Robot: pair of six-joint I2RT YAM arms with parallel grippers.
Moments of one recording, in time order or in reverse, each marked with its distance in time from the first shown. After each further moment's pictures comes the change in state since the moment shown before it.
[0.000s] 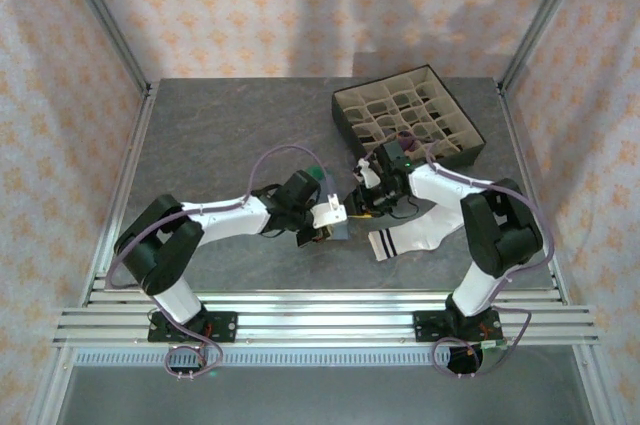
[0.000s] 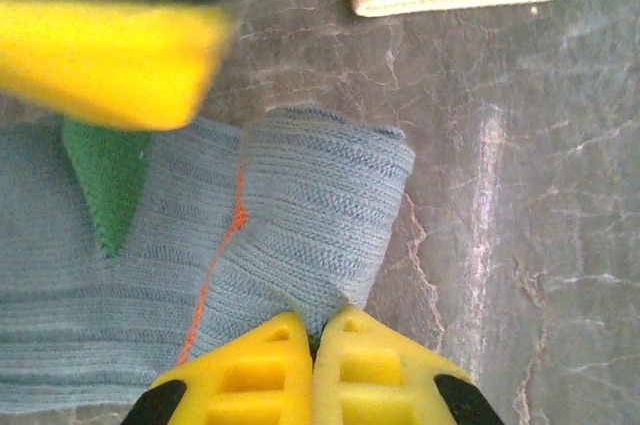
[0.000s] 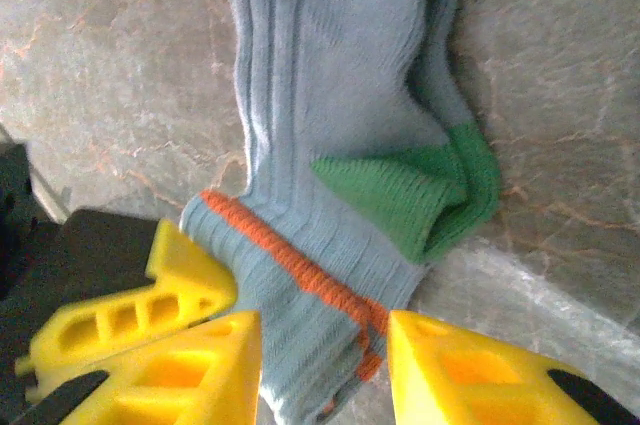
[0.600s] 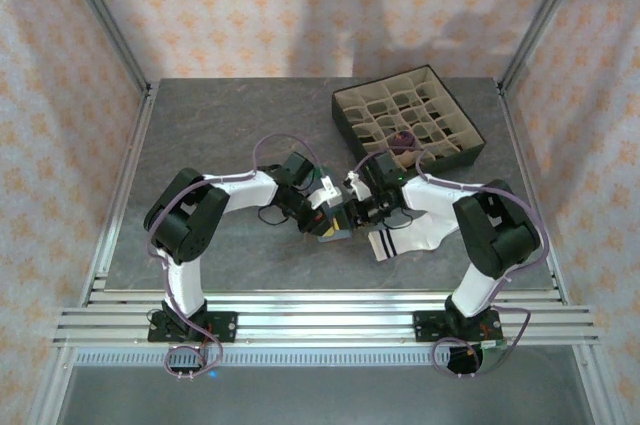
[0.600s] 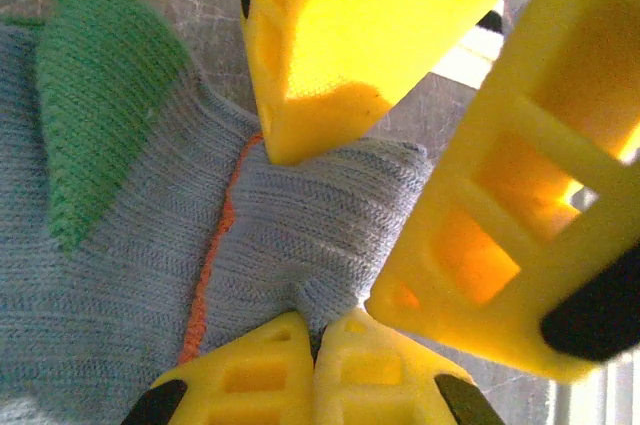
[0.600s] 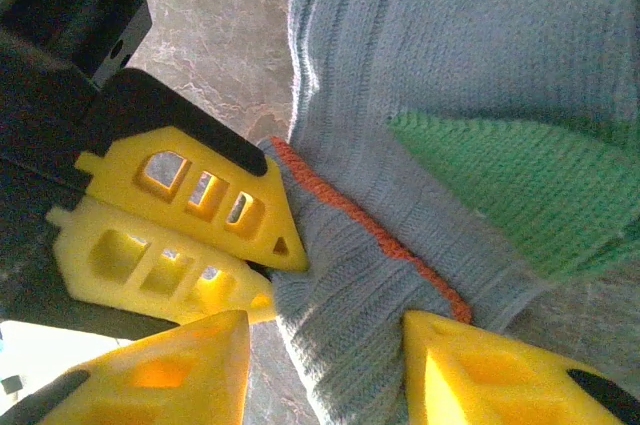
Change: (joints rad) left arm 0.141 0.230 0.187 -0.174 0.362 -0.168; right arm 0.071 0.014 -0.081 0.124 -0.035 -0.085
